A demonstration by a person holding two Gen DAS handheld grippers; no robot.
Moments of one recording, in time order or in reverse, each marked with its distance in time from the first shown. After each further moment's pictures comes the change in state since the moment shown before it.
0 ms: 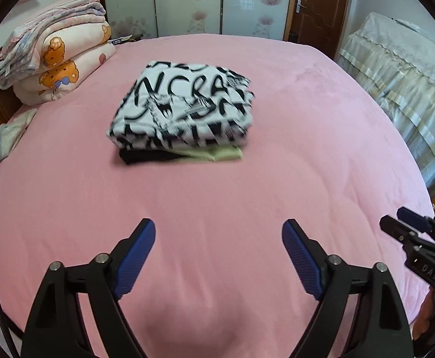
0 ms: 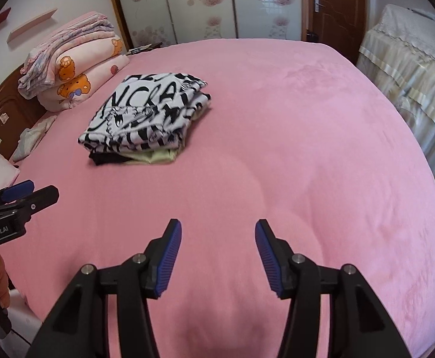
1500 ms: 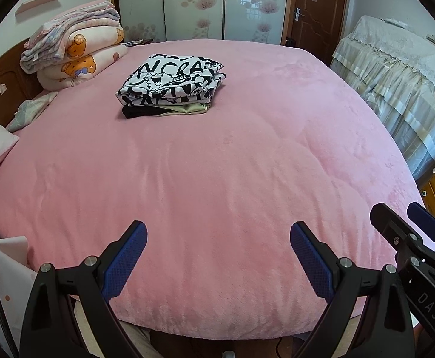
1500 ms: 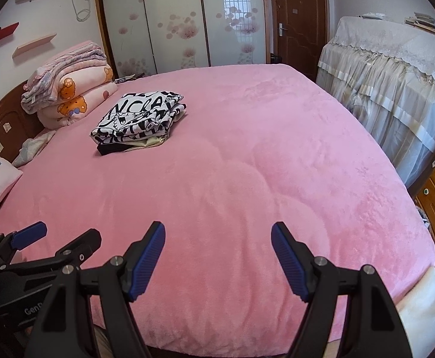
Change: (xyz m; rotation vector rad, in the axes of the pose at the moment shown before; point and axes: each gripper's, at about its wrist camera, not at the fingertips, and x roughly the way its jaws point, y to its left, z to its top) left arm -0.113 -0.094 -0.164 -0.032 -0.061 0.024; right arm -0.139 -0.019 -0.150 0.053 -0.180 -0.069
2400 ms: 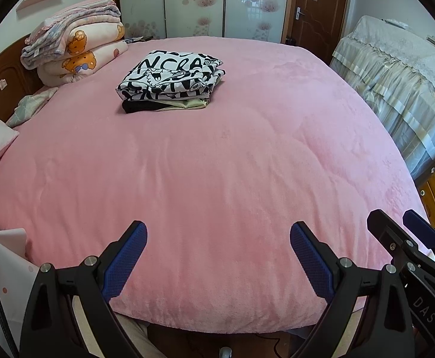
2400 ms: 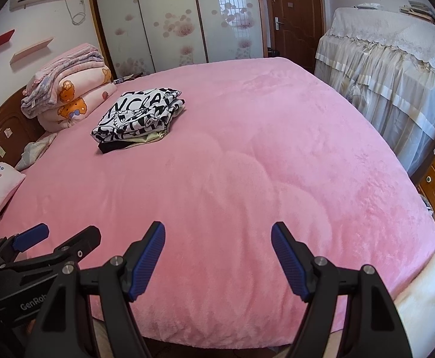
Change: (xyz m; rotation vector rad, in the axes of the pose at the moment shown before) left arm -0.004 -0.002 -0.008 -0.008 0.011 -0.005; right arm -0.003 -0.006 -0.012 0.026 0.012 0.010
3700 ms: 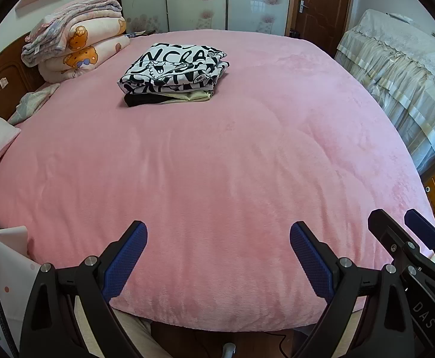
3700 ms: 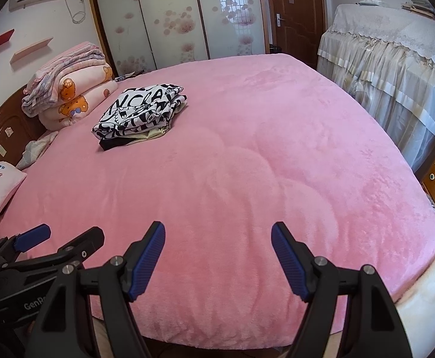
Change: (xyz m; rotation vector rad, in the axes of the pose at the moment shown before) left arm 0.011 -0.001 -0.003 0.002 0.036 0.025; right arm 0.011 0.004 -0.006 0.011 0.019 0.013
